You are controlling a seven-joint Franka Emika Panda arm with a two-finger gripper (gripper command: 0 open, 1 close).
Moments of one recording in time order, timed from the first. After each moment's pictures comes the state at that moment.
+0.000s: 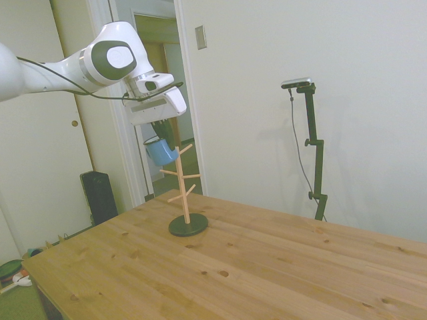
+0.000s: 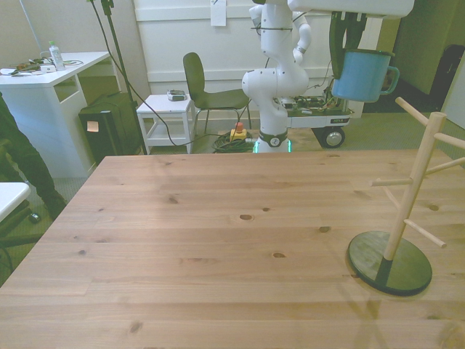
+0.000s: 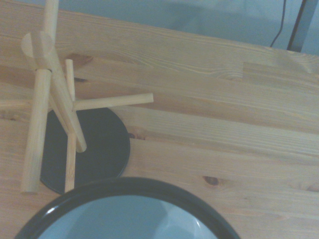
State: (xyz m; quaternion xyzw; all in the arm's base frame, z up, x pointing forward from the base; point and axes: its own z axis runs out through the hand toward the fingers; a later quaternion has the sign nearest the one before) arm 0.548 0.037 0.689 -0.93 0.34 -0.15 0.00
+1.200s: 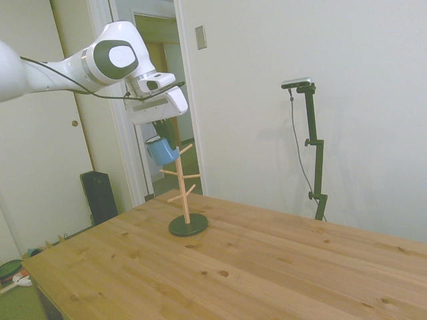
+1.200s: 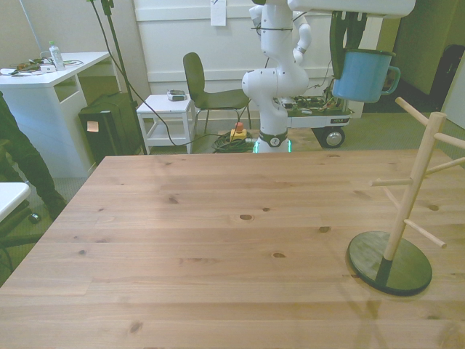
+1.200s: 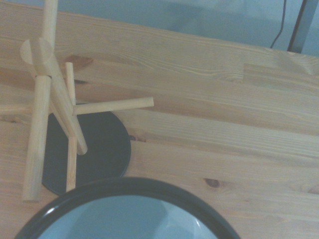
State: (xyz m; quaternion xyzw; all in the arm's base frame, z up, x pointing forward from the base) arm 0.554 0.038 0.691 -0.93 0.34 -0.15 0.00
